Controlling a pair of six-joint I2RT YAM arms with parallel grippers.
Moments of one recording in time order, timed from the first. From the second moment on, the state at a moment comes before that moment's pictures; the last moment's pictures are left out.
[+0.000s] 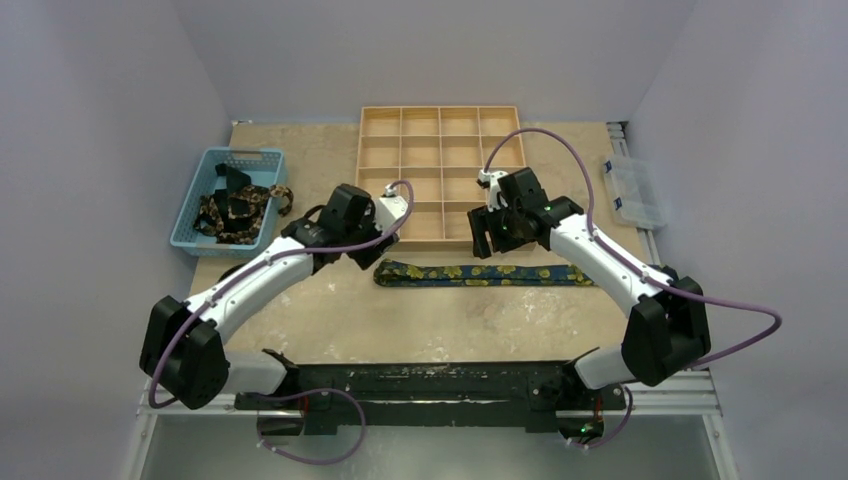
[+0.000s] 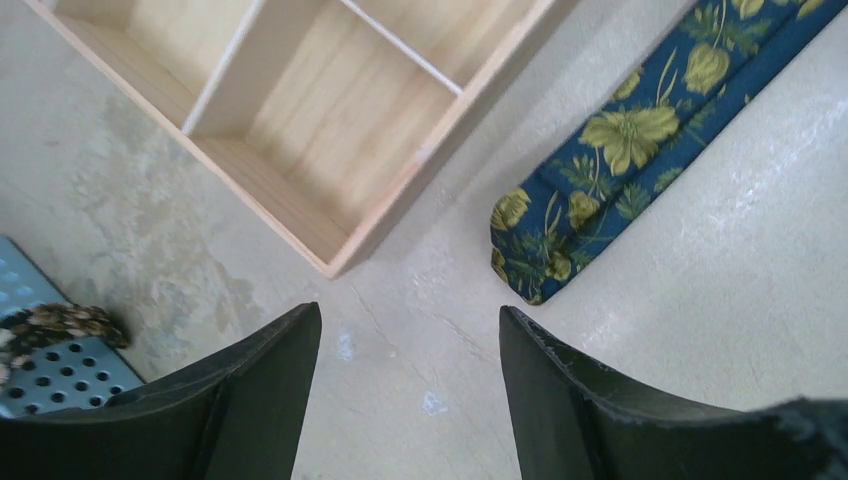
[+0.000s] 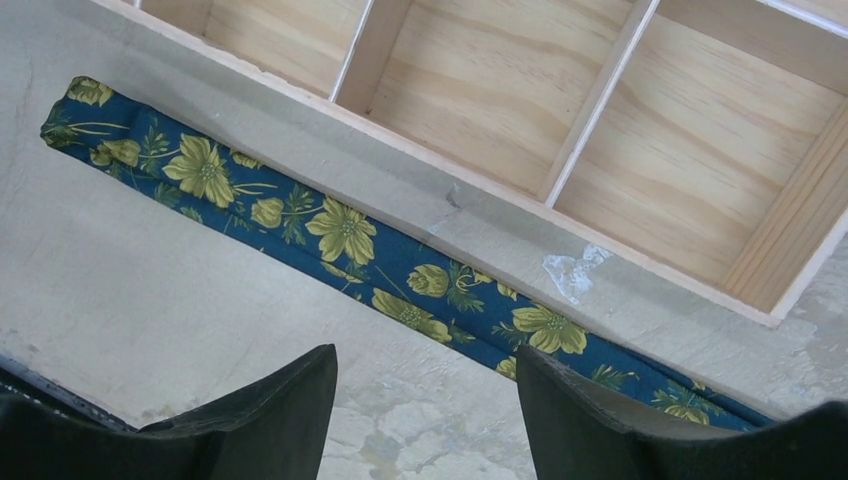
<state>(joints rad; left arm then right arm) -0.56 1.31 0.94 -0.48 -0.03 0.37 0.46 1.43 1.12 -0.66 -0.12 0.12</state>
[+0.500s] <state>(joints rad) -0.60 1.39 1.46 -0.93 -0.24 -0.32 0.46 1.42 1.16 -0.69 -0.03 0.13</state>
